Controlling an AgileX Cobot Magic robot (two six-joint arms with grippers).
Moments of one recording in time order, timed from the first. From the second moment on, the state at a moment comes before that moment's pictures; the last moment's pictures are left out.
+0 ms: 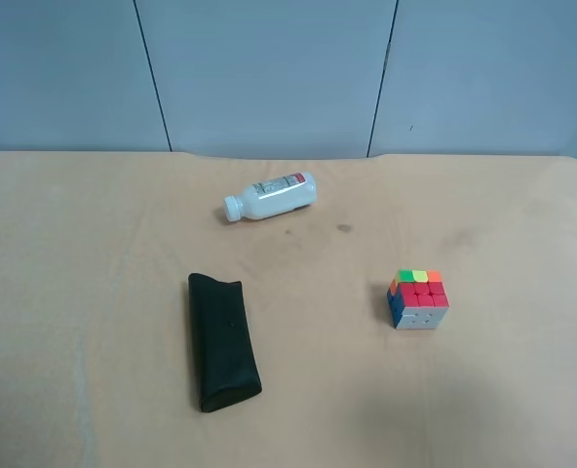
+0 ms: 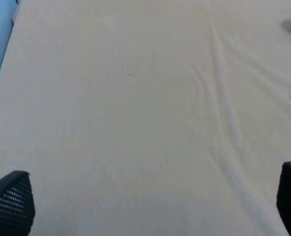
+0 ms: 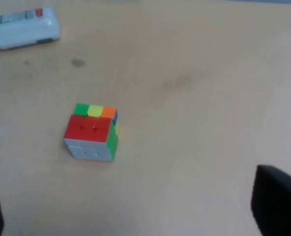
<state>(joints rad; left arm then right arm) -0.09 0.00 -0.51 0.16 1.05 -0.02 0.23 0.00 -0.50 0.00 1.07 0.00</state>
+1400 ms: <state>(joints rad) -0.09 0.00 -0.51 0.16 1.05 -0.02 0.23 0.24 -0.57 0.02 1.07 0.10</state>
